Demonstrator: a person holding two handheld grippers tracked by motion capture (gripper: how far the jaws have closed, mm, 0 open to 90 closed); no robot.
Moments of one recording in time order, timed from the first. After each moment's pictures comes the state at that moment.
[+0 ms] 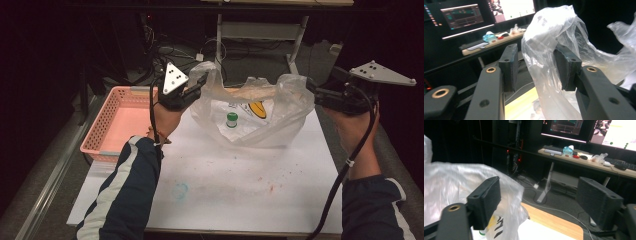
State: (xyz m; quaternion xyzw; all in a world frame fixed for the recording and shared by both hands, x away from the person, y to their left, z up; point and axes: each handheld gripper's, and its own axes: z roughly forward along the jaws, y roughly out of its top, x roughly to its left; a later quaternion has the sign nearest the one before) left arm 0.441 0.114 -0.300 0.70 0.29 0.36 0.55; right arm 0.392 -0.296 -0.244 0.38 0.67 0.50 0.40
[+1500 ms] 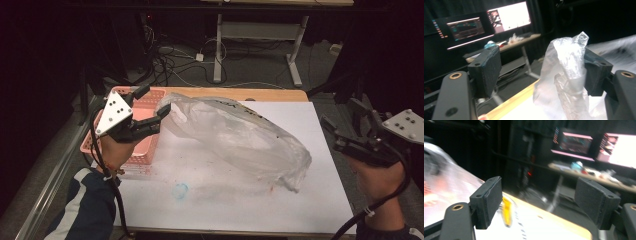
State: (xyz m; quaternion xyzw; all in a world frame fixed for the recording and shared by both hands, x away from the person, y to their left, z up) left arm 0.345 0.204 -0.305 0.69 0.25 0.37 0.57; right arm 0.289 -0.304 -0.259 0.34 0.66 0.54 0.41
